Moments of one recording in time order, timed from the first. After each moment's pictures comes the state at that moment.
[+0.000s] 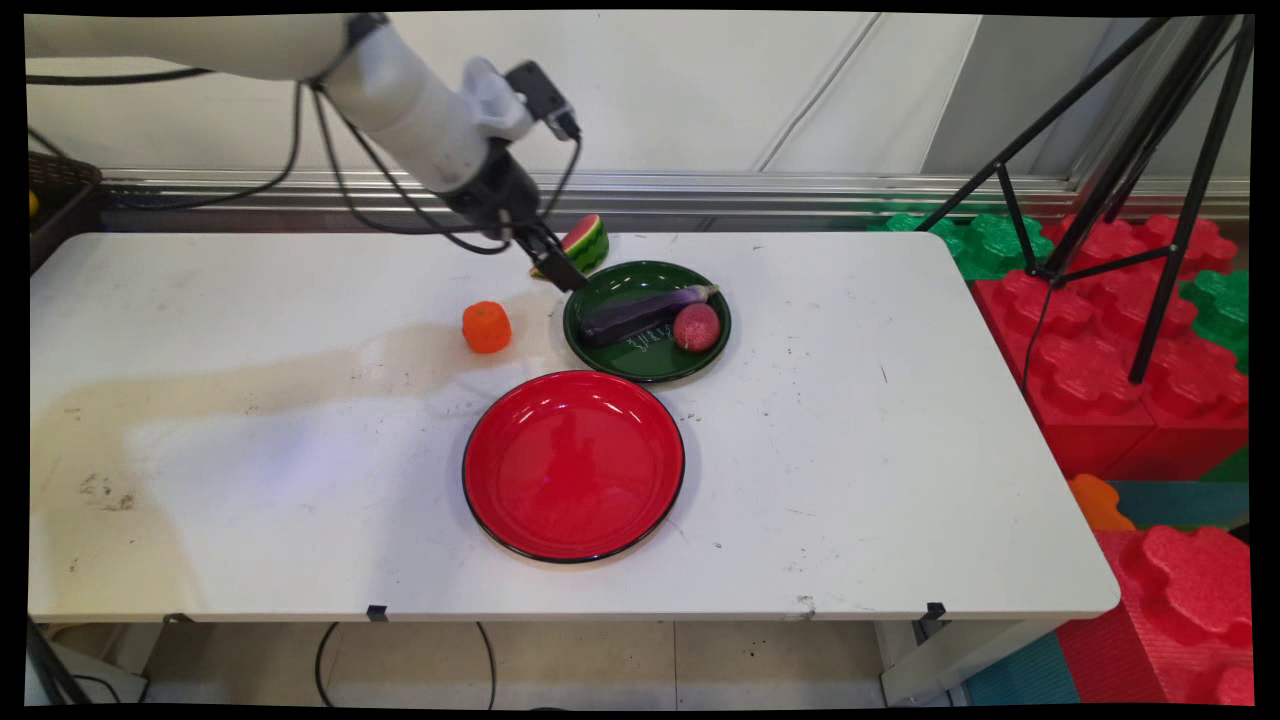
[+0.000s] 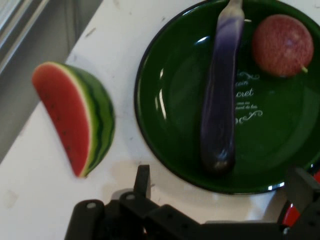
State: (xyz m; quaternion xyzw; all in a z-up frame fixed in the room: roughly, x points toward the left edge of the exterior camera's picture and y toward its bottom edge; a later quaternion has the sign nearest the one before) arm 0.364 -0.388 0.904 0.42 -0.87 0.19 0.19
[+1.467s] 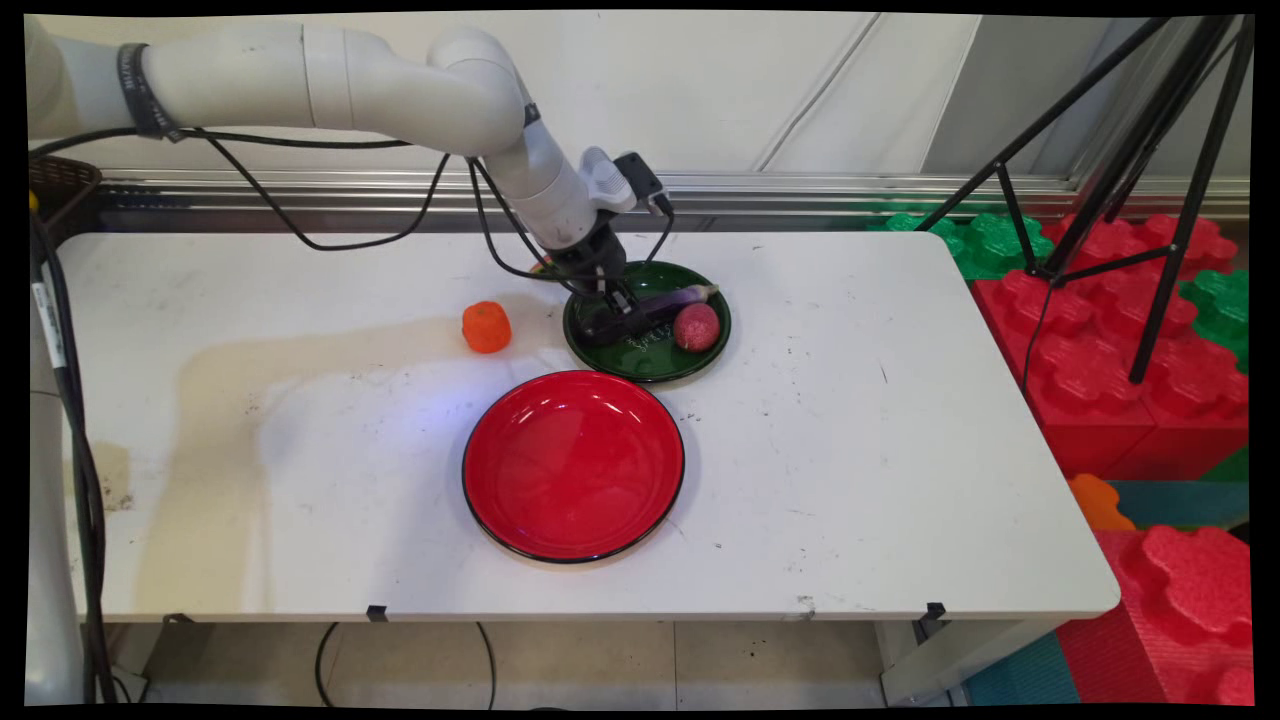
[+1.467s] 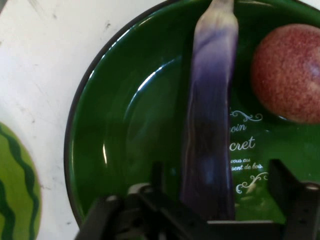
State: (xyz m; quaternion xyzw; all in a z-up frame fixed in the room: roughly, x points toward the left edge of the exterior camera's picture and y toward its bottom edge) arm 0.314 -0.481 0.800 0.40 -0.89 0.13 0.18
